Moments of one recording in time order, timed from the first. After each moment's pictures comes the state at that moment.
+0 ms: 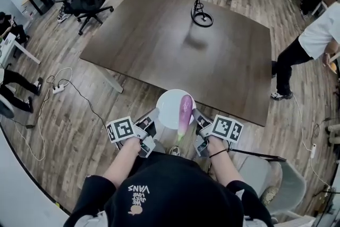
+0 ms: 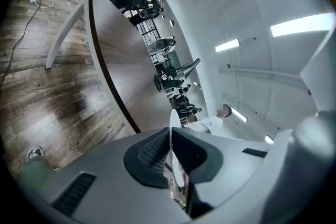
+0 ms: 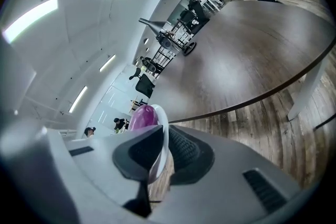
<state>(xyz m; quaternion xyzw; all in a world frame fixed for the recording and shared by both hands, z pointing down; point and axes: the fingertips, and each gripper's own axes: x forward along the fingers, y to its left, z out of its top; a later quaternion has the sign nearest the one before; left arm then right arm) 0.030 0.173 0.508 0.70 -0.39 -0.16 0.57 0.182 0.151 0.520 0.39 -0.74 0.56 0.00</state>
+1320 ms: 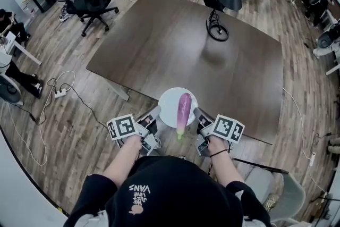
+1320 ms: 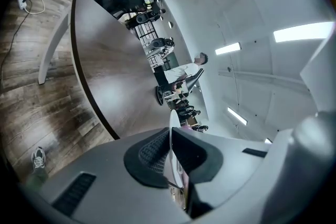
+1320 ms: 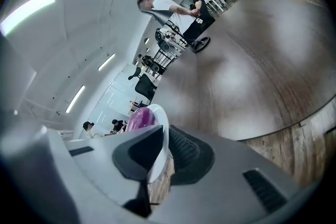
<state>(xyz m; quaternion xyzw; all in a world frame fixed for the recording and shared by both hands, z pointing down) -0.068 0.077 0.501 0.71 -0.39 -0.17 0.56 0.084 0.057 0.516 0.39 -0.74 0.55 0.01</state>
